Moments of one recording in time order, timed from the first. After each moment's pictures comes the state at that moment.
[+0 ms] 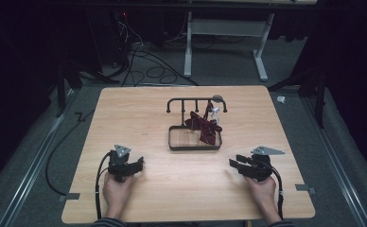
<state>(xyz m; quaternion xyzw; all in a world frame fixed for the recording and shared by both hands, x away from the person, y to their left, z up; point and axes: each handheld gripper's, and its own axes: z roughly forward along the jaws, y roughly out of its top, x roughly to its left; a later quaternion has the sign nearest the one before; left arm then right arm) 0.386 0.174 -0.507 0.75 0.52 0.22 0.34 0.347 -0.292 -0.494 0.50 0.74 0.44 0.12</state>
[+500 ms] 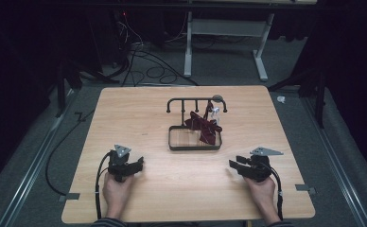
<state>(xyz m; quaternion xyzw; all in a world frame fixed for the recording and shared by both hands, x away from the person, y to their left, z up) 0.386 0.174 -0.507 0.75 0.52 0.22 0.34 0.348 -0.292 -0.499 0.50 0.74 0.43 0.12</state>
